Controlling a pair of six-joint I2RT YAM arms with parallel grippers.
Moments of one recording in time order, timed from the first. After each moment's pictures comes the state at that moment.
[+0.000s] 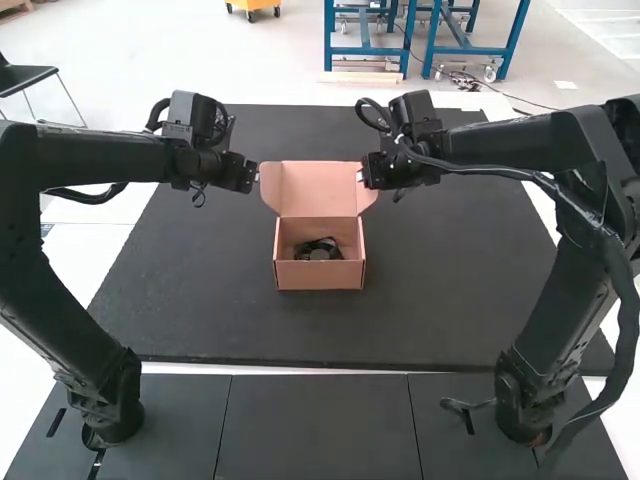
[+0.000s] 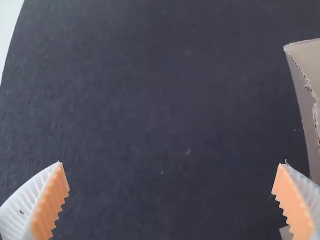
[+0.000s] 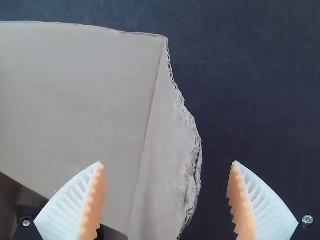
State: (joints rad) left arm -0.25 1.49 0.98 -0.11 -0.11 0.08; right arm 0.44 1.66 1.11 -0.17 -0.04 0.11
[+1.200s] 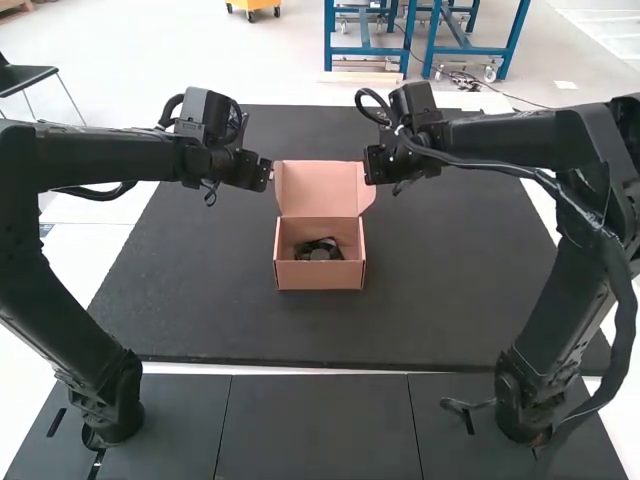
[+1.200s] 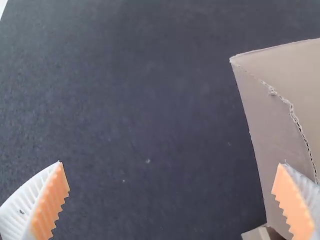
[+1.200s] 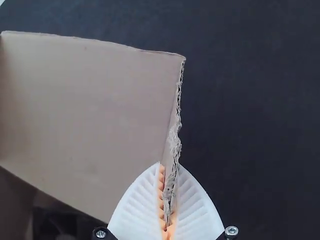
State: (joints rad) left arm -0.32 1.49 1.01 -0.13 -0.10 0.03; right arm 0.44 1.66 1.16 -0.23 -0.07 0.12
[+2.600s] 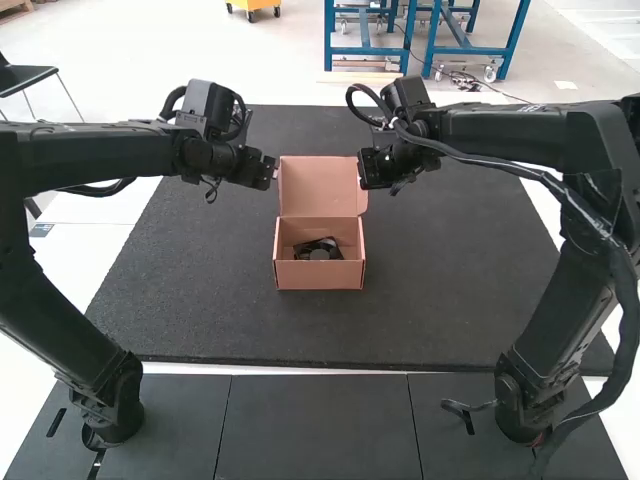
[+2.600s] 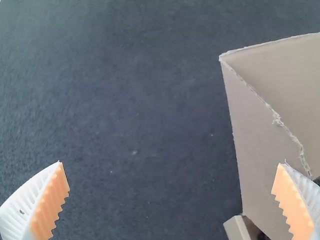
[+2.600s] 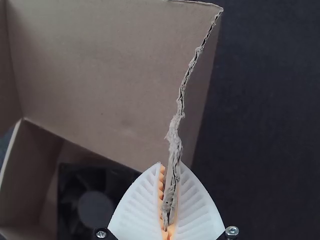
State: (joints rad) left arm -0.36 1.45 1.04 -0.23 -0.10 0.01; right arm 0.49 1.64 1.23 -0.44 -0.12 0.13
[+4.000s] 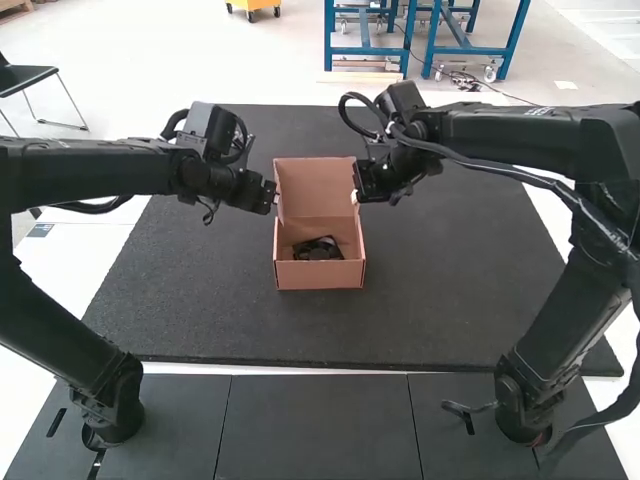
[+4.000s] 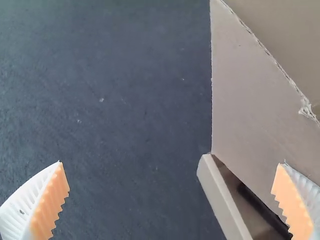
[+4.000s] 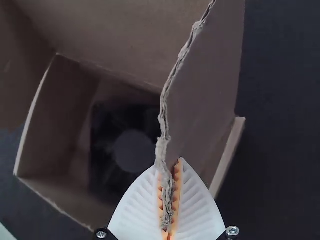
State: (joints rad) left arm -0.38 1.40 0.92 -0.26 -0.06 -0.02; right arm 0.53 1.59 1.21 -0.57 -0.19 0.16
